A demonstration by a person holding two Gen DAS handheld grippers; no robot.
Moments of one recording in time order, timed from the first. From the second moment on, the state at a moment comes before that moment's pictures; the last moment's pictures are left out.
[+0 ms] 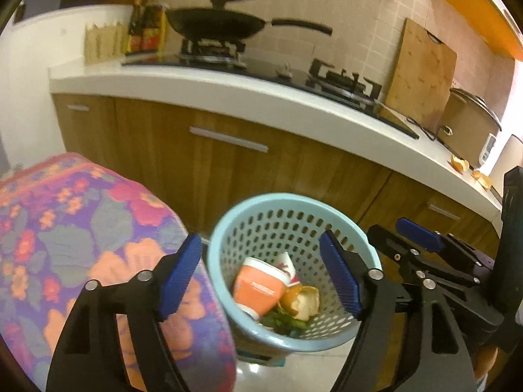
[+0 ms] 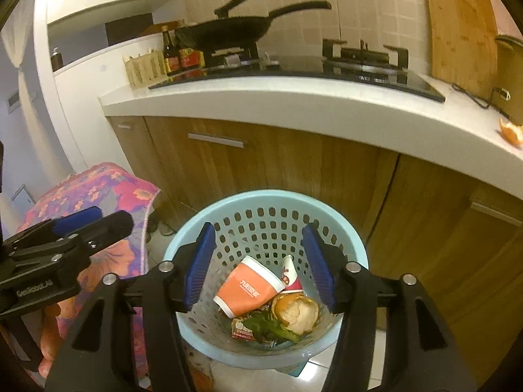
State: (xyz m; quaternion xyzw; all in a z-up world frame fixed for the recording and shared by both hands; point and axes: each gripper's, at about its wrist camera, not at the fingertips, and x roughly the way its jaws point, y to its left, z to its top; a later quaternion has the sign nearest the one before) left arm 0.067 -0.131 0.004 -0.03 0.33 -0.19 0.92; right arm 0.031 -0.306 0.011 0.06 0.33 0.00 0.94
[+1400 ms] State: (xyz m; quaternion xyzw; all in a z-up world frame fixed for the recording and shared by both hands) left arm -0.055 -0.040 0.047 -0.02 0.18 -0.05 0.98; right arm -0.048 -0.233 0.064 0.02 0.23 -0.03 0.97
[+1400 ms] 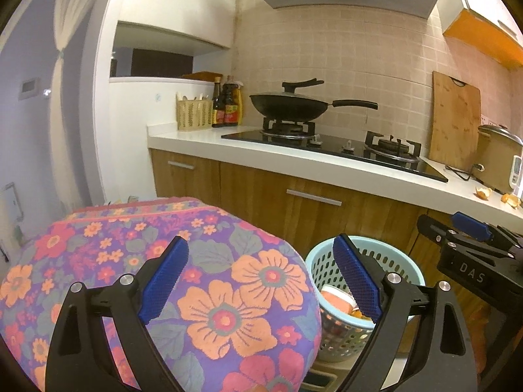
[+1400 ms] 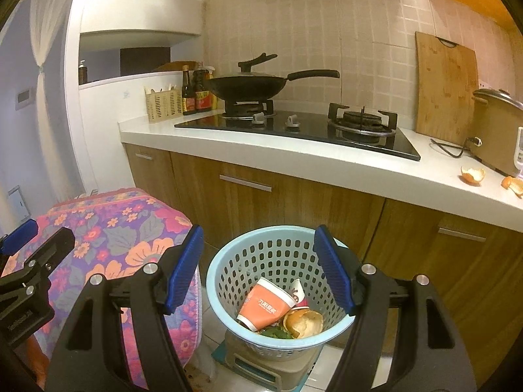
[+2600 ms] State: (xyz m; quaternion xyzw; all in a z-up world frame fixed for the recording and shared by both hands) left arm -0.056 -0.047 0.044 -0.01 0.20 -0.05 0.98; right arm -0.059 -0.239 0.068 0.01 0.22 -0.02 0.98
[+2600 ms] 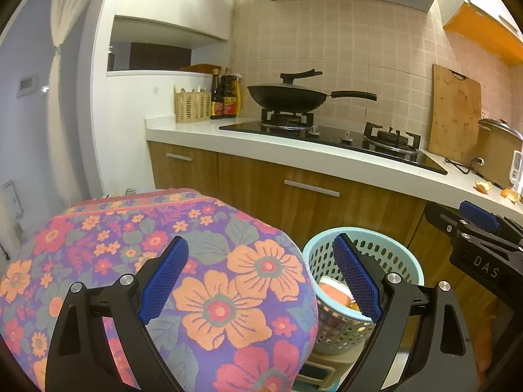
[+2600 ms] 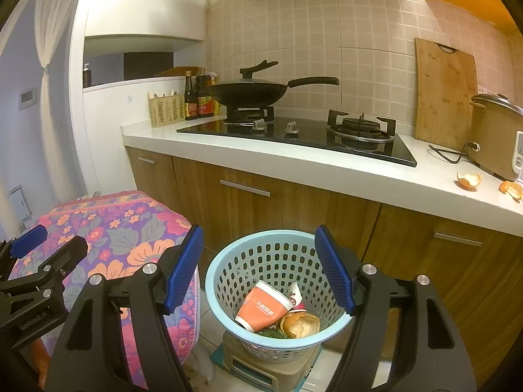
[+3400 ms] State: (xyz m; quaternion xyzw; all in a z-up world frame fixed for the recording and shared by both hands) left arm -0.056 -0.048 0.044 -0.01 0.20 -0.05 0.98; right arm -0.059 -0.240 0.069 0.01 0.22 -0.02 0.98
